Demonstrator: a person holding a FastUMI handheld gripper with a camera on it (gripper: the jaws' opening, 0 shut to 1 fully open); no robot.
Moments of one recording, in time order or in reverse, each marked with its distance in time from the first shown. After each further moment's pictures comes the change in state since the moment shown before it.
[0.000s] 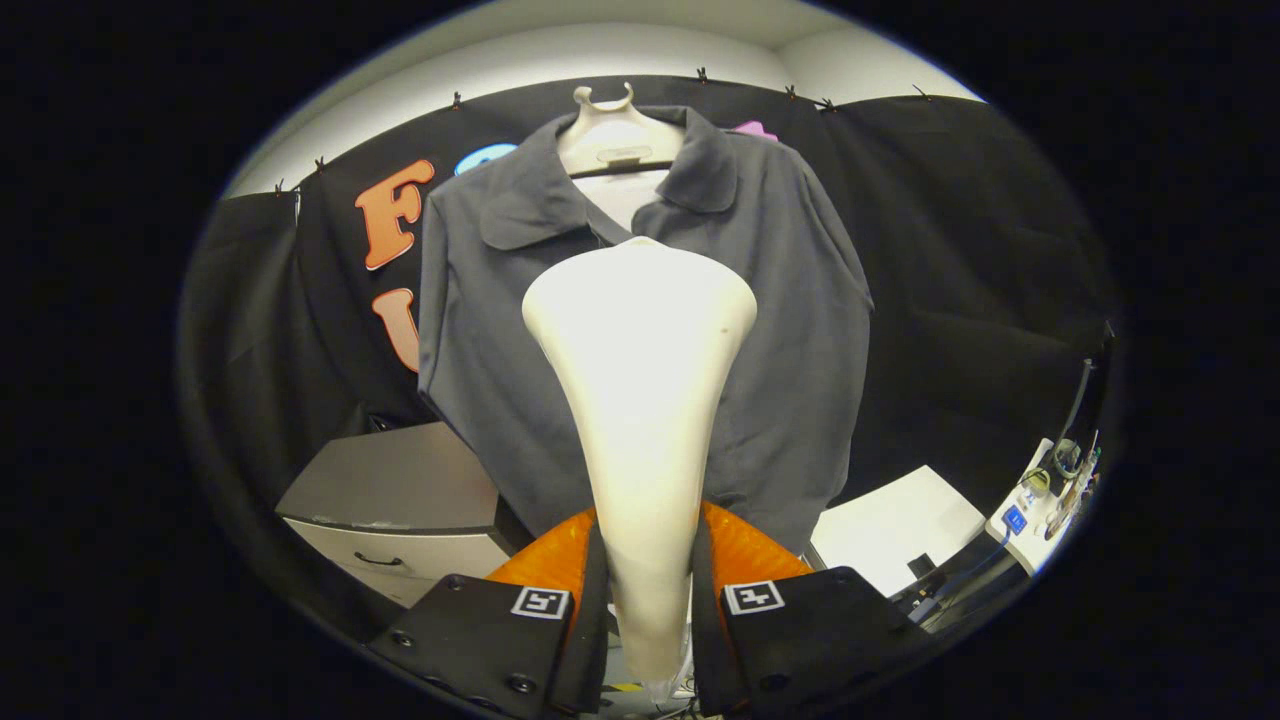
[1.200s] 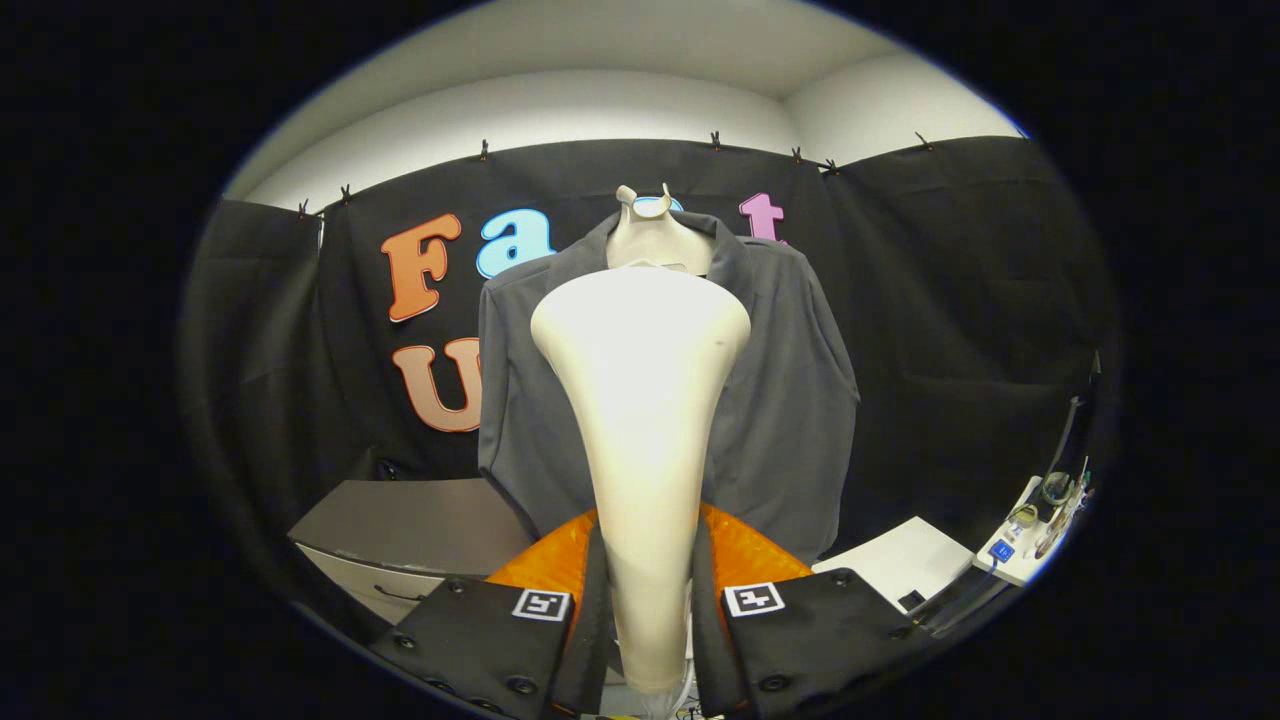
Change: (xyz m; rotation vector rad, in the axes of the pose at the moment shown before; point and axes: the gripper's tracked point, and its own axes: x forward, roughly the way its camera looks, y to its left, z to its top) arm -0.047 0.024 0.056 -0.046 -0.156 -0.006
